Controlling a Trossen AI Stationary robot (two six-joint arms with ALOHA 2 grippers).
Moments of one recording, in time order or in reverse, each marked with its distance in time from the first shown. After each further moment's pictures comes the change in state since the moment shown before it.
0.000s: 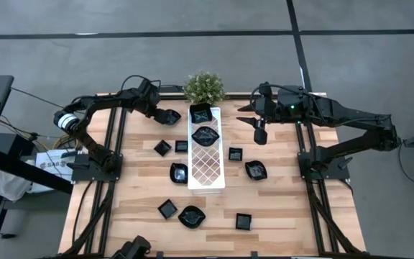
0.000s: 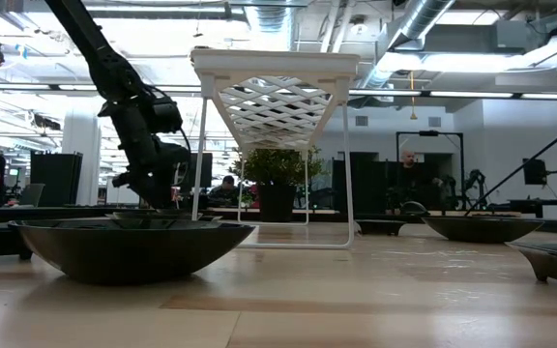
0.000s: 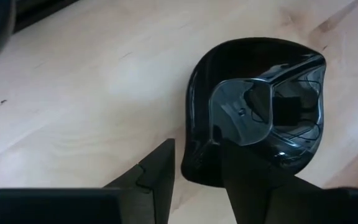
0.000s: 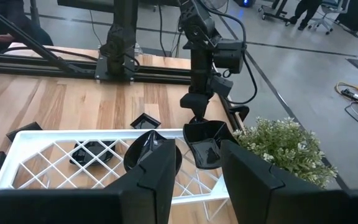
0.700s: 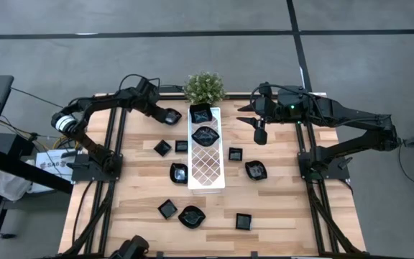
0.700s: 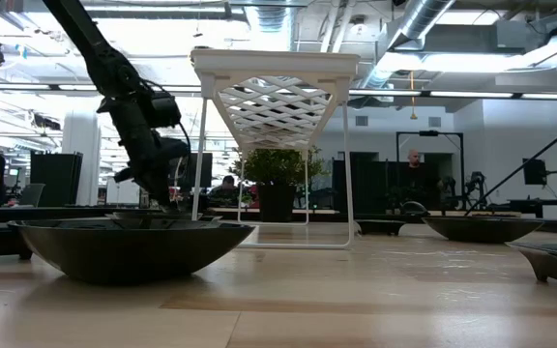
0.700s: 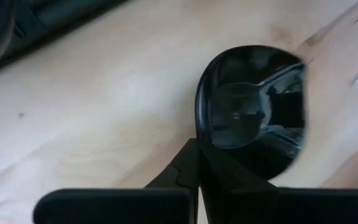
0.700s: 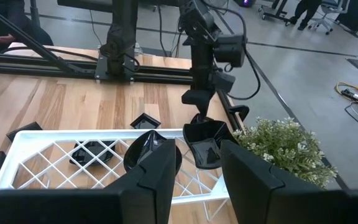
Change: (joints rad) left arm 0.006 -0.042 0.000 0.007 0.000 0.013; right arm 0.000 0.000 0.000 0.000 0.000 -0.001
